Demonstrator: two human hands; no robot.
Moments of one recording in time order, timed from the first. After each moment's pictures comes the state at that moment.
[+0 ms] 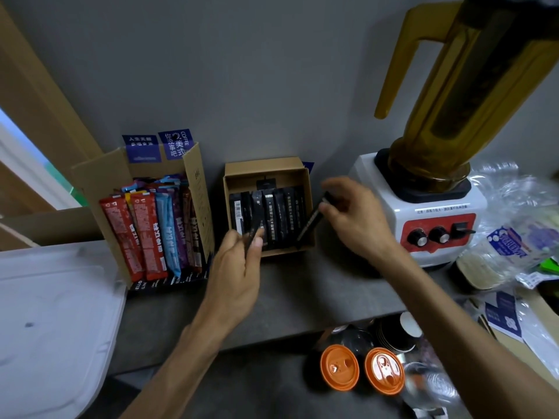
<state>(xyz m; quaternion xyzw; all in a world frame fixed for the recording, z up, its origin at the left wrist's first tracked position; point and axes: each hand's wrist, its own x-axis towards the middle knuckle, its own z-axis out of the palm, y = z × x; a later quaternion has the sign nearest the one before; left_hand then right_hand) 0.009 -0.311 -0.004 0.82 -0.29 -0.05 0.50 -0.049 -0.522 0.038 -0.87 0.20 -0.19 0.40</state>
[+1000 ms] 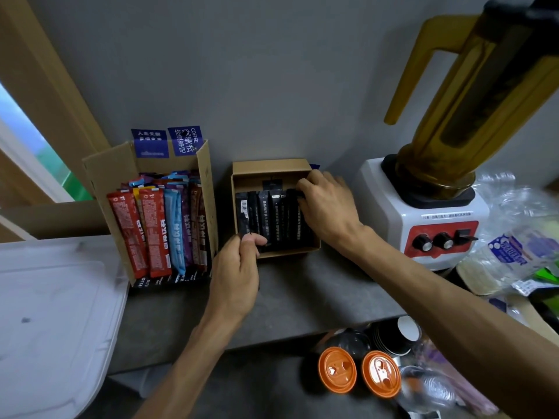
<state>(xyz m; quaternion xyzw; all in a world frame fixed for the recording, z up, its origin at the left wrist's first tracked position) 0.015 -0.310 -0.016 0.79 -0.16 -0.08 0.59 0.016 -0.513 0.019 -0.98 0.10 -0.17 -0.03</state>
